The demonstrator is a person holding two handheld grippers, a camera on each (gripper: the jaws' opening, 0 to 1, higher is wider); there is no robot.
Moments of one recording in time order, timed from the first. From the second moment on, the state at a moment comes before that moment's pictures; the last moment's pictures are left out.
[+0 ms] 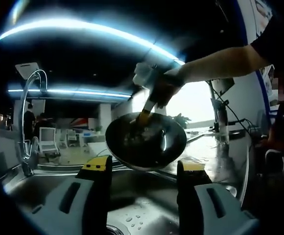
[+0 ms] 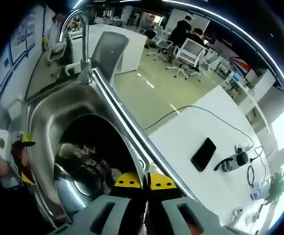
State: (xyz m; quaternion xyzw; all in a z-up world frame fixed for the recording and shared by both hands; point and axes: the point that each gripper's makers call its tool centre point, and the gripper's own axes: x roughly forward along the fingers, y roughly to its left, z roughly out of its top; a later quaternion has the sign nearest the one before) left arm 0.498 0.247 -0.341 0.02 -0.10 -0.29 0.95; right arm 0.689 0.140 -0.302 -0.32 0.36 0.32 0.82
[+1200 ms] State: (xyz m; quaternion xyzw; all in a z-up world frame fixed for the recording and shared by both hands) left arm 0.498 0.248 -0.342 0.03 -0.10 -0.28 0.95; right arm 0.698 0.169 -0.285 -0.40 0.22 0.29 0.84
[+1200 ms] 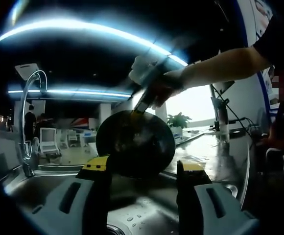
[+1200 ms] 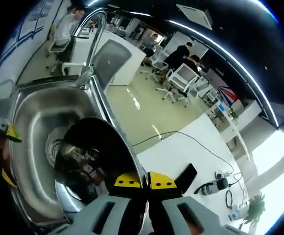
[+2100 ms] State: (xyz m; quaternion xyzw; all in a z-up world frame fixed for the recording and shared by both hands) left arm 0.498 0.248 -0.343 0.03 -0.10 -0.28 0.95; right arm 0.698 0.185 -0.257 -0.44 0.13 0.28 0.84
